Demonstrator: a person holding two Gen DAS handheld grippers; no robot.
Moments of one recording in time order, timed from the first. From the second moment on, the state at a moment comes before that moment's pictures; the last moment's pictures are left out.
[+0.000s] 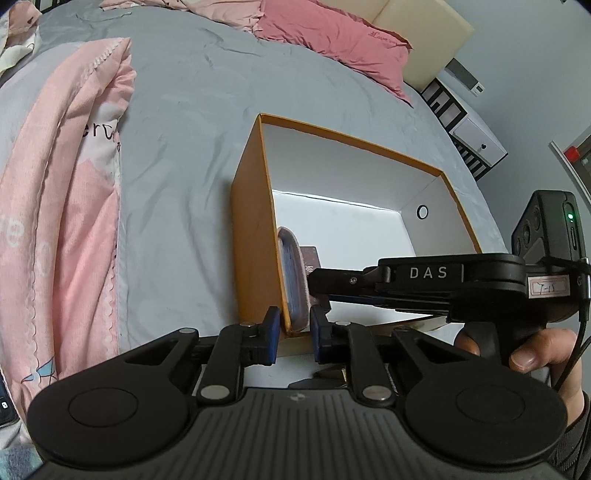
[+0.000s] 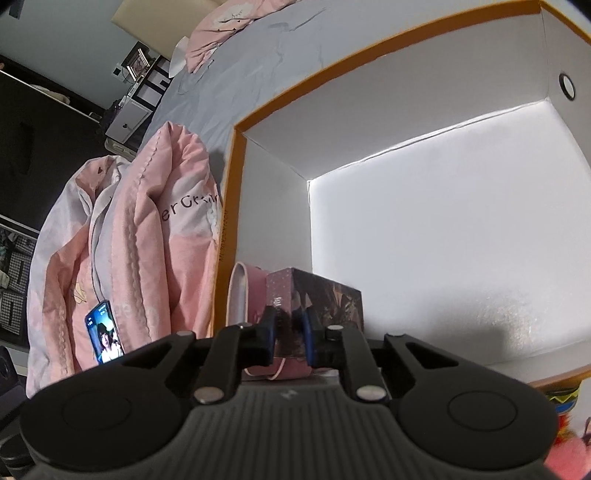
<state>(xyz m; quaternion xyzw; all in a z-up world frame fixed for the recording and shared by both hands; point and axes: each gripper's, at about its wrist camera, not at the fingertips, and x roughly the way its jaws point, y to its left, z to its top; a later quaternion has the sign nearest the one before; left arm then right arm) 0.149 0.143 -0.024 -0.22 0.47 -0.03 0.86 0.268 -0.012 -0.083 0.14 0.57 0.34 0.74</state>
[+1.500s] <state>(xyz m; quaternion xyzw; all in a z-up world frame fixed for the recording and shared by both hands) 0.111 0.079 -0.071 -0.21 0.55 0.03 0.81 0.173 -0.088 -0.083 -0.02 0.49 0.34 0.80</state>
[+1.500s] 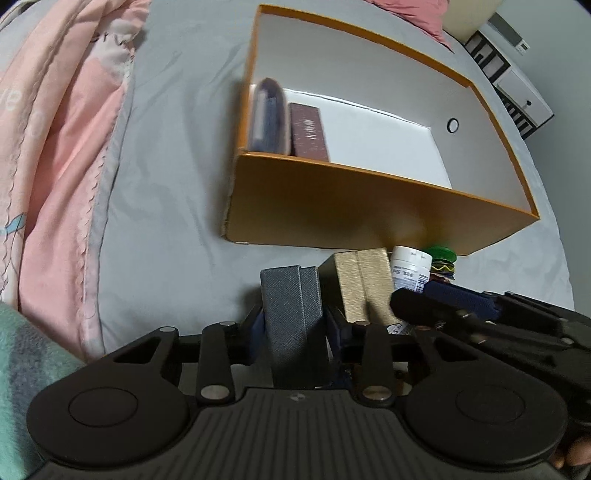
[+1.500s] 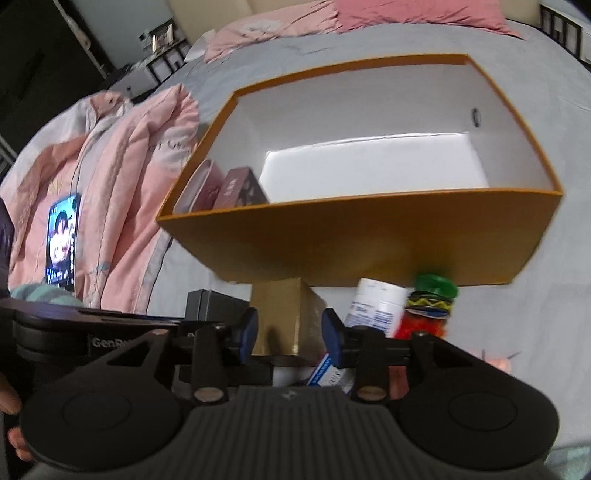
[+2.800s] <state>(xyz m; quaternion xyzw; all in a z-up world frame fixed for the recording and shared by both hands) 0.095 0.062 0.022 -0.15 0.46 -0.01 0.88 0.165 -0.109 -0.009 0.00 0.43 0.37 0.82</state>
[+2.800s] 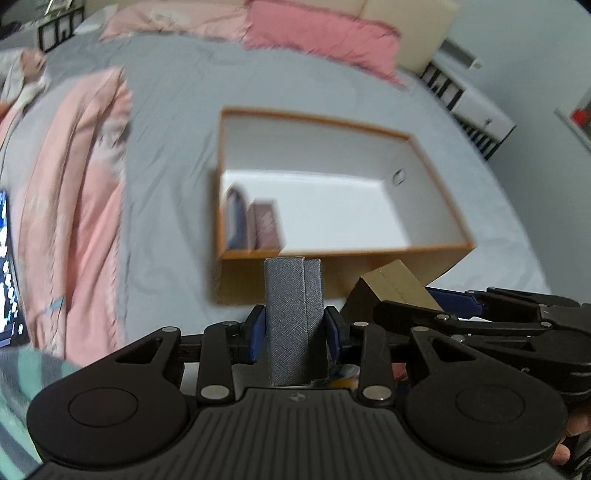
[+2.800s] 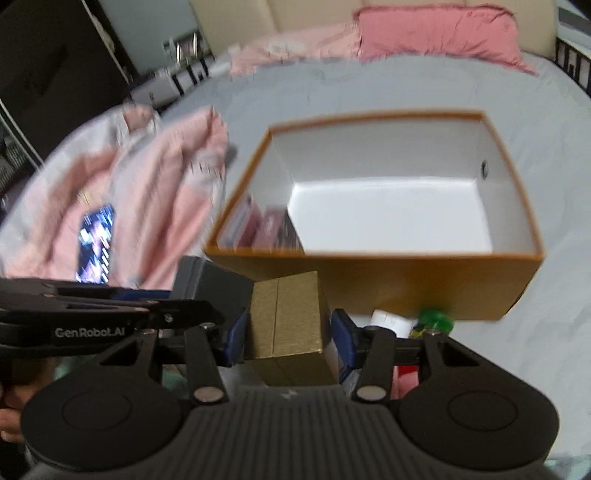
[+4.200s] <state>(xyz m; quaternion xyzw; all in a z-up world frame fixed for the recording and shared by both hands) 0.244 0.056 -0.030 -0.10 0.56 0.02 0.82 0.308 -0.077 -0.089 0.09 0.53 0.30 0.79</state>
